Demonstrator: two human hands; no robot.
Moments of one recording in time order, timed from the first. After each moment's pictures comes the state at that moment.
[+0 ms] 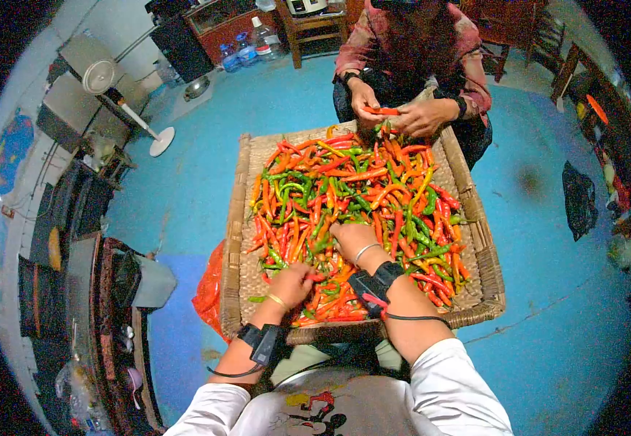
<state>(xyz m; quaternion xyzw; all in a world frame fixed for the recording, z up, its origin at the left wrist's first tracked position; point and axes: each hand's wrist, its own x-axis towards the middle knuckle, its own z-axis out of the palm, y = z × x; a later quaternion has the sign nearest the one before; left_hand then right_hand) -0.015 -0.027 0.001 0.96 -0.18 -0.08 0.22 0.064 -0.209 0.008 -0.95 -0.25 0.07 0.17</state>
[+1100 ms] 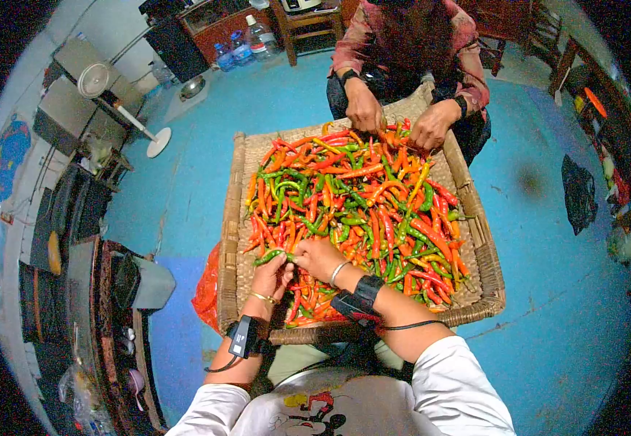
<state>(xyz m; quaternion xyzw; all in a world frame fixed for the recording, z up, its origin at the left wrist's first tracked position) -0.004 -0.013 0.002 0.49 0.22 -0.10 0.84 0.033 -0.163 0.011 -0.82 -0.25 0.10 0.50</state>
